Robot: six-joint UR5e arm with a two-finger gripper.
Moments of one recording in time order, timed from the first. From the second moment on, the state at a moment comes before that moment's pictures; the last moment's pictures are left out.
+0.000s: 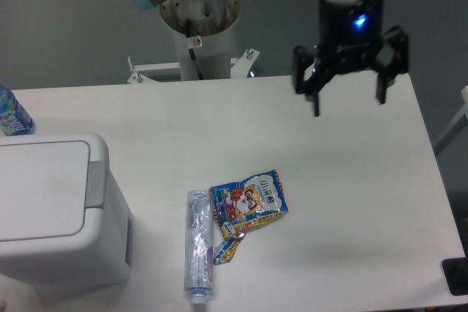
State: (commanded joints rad) arm 2.55 -1.75 -1.29 -1.25 1.47 0.47
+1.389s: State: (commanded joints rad) arm 2.25 -1.81 -1.34 -1.19 1.44 -0.07
